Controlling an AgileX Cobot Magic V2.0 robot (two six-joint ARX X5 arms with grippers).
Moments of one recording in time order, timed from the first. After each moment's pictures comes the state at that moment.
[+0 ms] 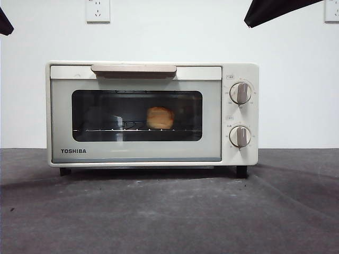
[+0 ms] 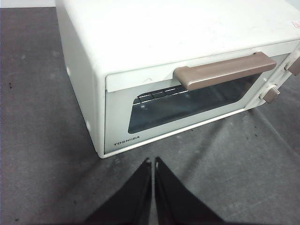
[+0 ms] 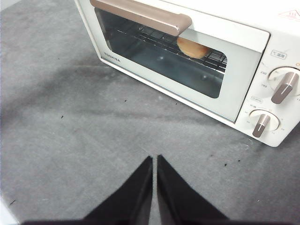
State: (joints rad) left arm -0.19 0.74 0.80 -0.54 0.26 -0.03; right arm 0.81 0.84 0.82 -0.50 0.03 0.19
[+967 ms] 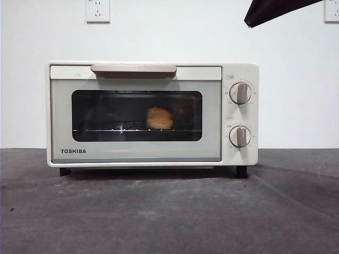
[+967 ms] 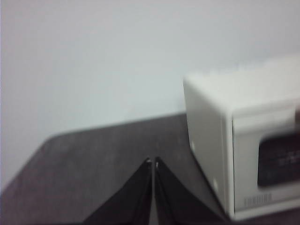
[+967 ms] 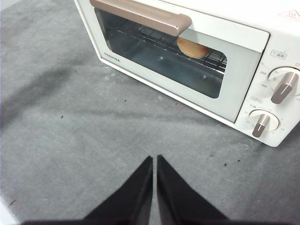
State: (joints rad) left arm 0.00 0.18 0.27 -0.07 0.04 0.17; right arm 0.81 0.84 0.82 -0.50 0.03 0.19
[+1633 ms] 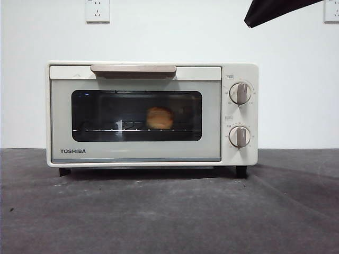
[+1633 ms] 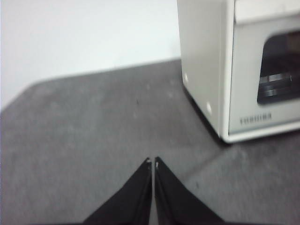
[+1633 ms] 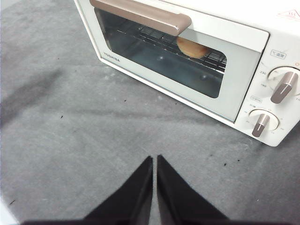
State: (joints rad) left arm 0.00 0.00 0.03 -0.15 0.04 0.17; right arm 0.81 0.84 0.82 -0.50 0.03 0.19
